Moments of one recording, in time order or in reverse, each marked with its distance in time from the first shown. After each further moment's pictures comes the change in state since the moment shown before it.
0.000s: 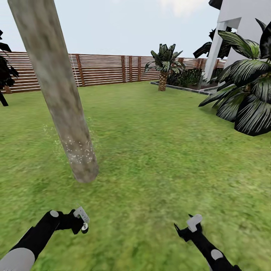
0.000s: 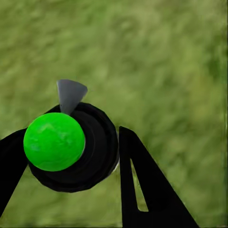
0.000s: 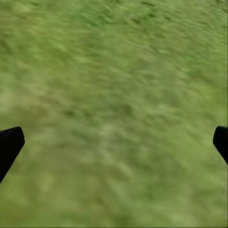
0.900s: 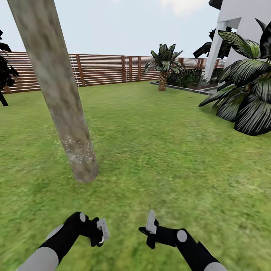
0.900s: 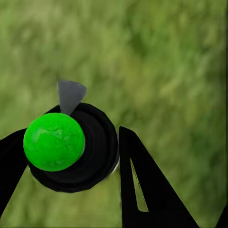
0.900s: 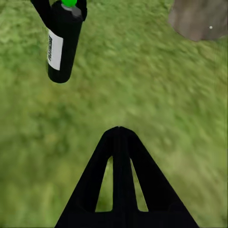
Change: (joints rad) left arm -0.005 -0.142 -0.225 0.000 -0.210 0.007 -0.094; right arm -0.057 0.108 0.481 -0.162 -0.006 0.109 0.439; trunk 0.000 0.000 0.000
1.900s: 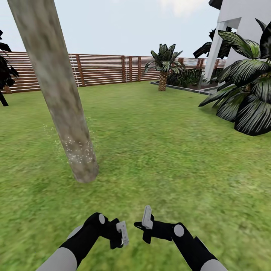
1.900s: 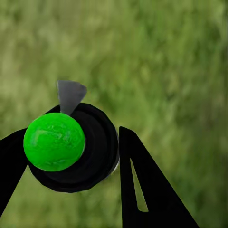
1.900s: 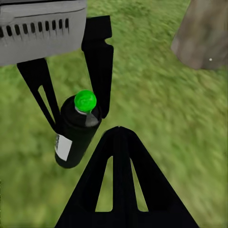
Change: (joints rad) left arm 0.000 -0.132 -0.112 -0.012 0.011 -0.005 0.013; right arm -0.001 0.016 0.010 -0.094 -0.004 0.003 0.058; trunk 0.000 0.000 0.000
